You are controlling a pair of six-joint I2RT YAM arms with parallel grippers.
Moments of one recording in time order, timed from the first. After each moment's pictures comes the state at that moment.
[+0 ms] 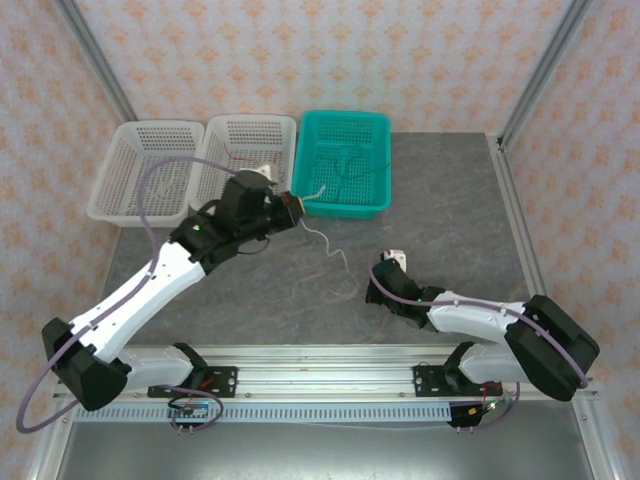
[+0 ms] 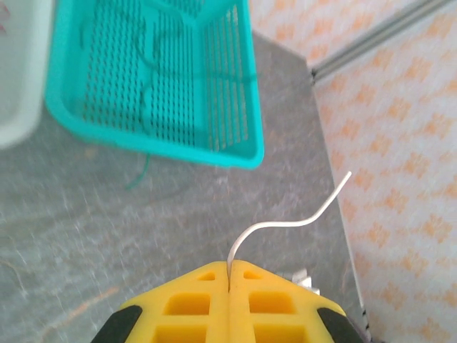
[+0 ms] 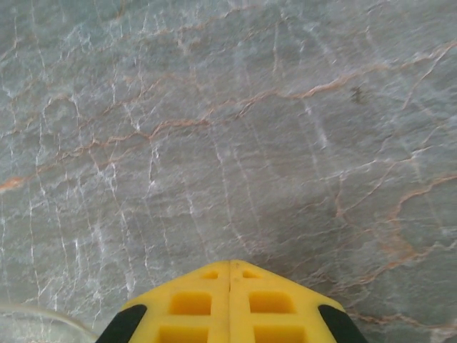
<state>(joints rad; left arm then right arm) -0.58 1.22 1.24 -0.56 0.01 -0.82 0.78 1.24 0.40 -0.02 0.29 0.72</state>
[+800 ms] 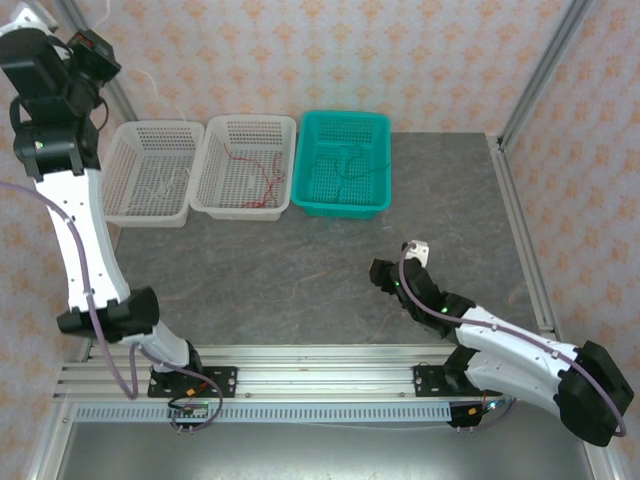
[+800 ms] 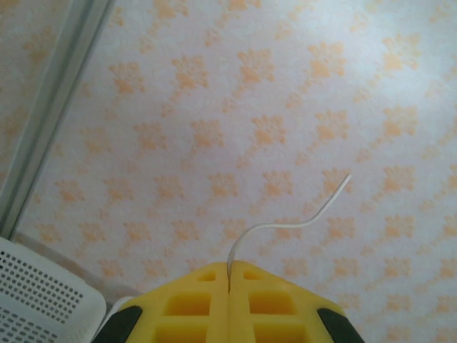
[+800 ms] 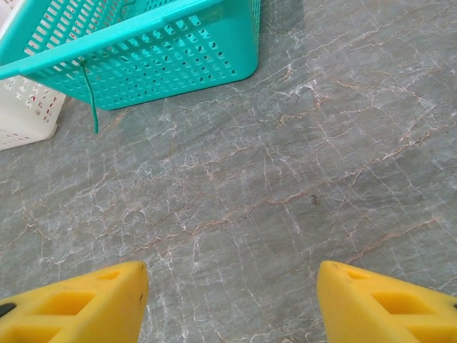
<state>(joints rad) 0.33 1.66 2.33 -0.70 0.16 -0.62 0.78 0.91 0.38 -0.11 0.41 0.76</state>
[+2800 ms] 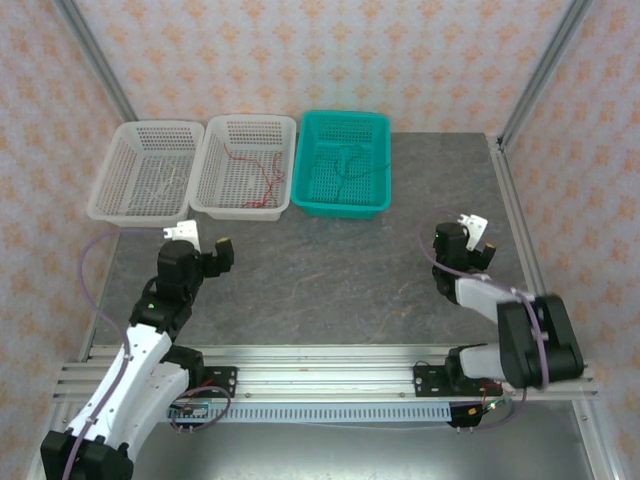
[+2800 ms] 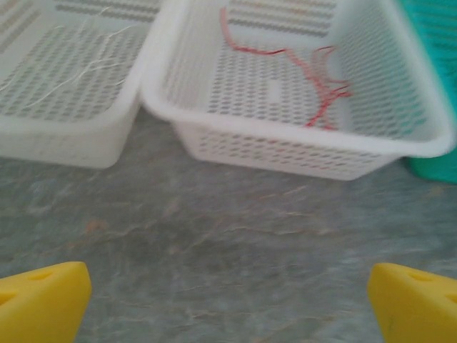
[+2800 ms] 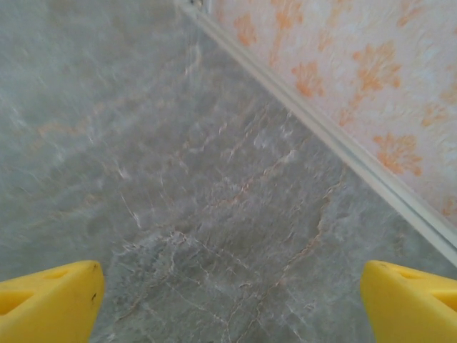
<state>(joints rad) -0.14 0.66 0.43 -0.29 -0.26 -0.23 0.13 1.36 0.43 0.31 0.66 0.28</state>
